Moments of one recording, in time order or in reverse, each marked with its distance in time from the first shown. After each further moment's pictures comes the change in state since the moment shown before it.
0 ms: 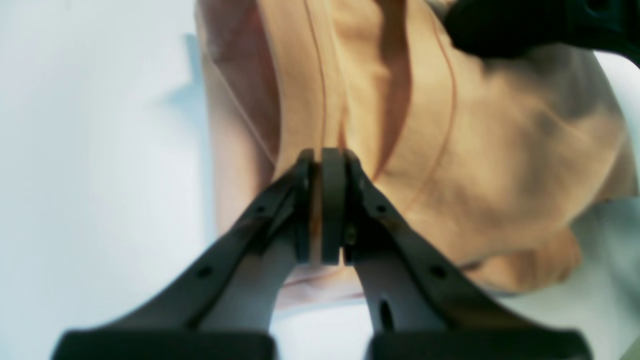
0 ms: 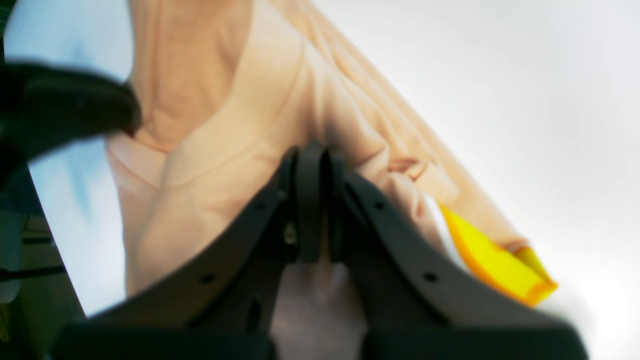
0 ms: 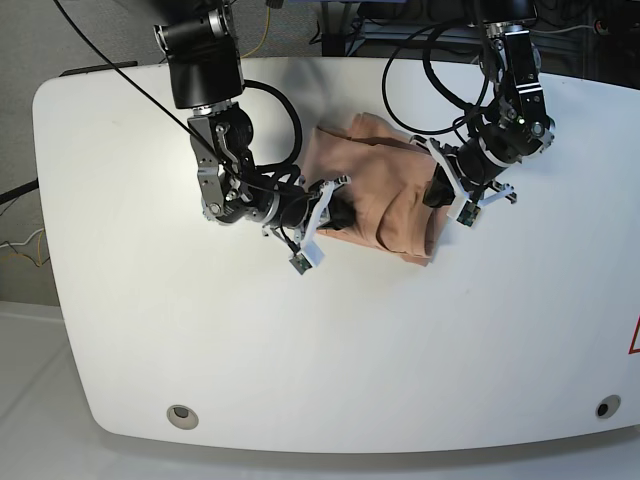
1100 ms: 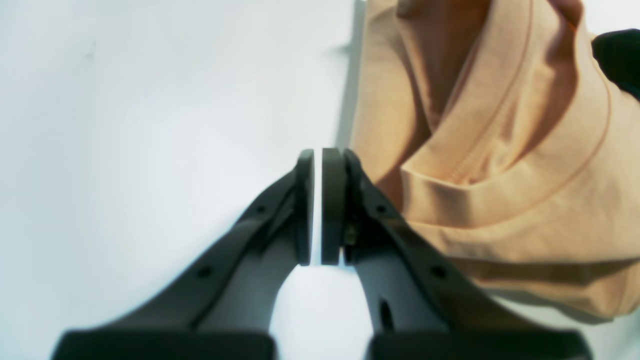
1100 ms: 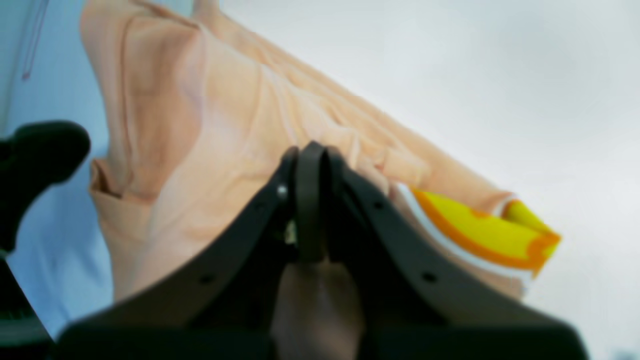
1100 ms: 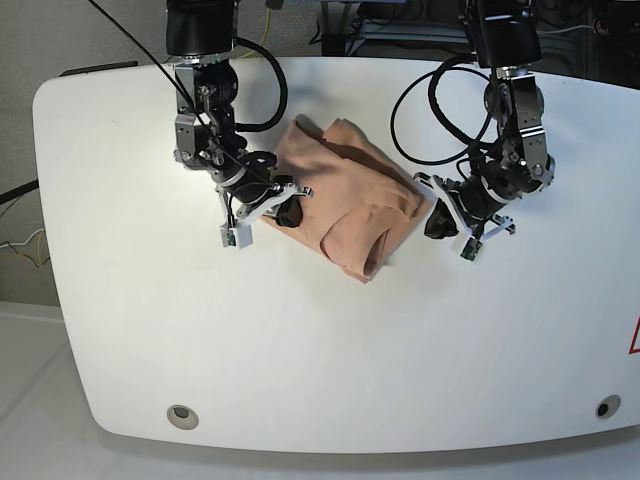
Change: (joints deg) left arm -9.9 -2.5 1.5 -13.1 0.8 0.0 -3.8; right arm -12.2 -1.9 10.2 7.9 1.8 -21.2 12.1
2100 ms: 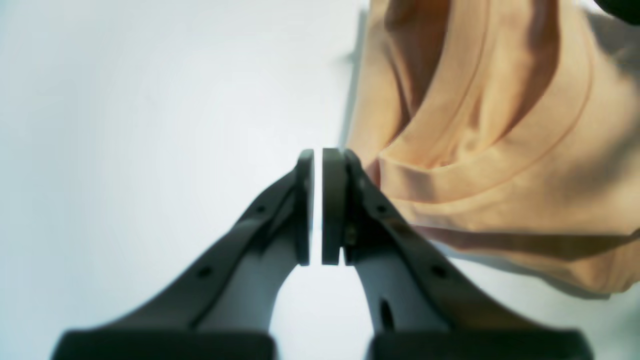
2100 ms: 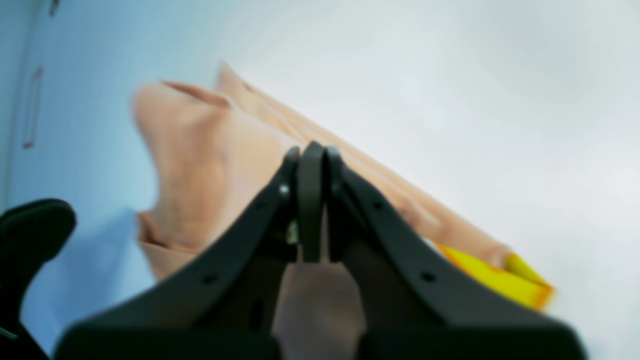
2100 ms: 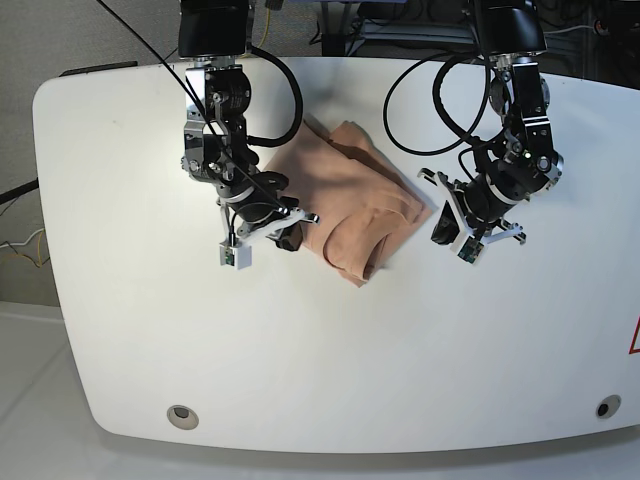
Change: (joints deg) left arm 2.6 -0.2 0.9 12.7 2.1 0.0 5.6; right arm 2.4 -4.2 -0.3 8.0 -2.0 -6.7 -3.5
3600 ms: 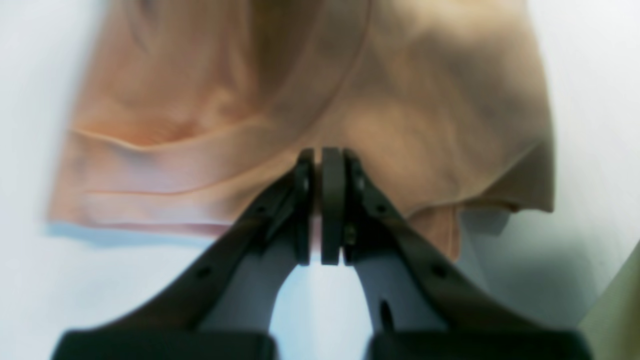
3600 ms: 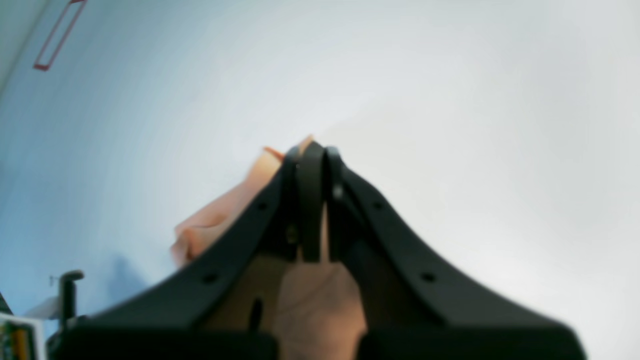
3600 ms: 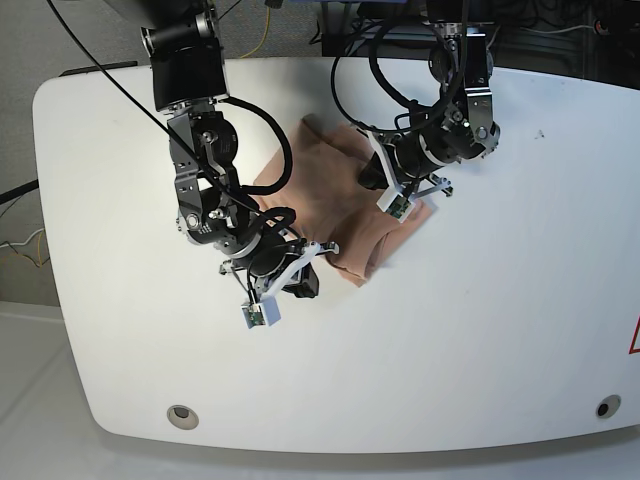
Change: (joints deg) left arm 6.9 11.4 6.2 -3.0 0.0 0.0 4.8; right arm 11.7 9.1 -12.2 2.7 0.1 1.0 -6.8
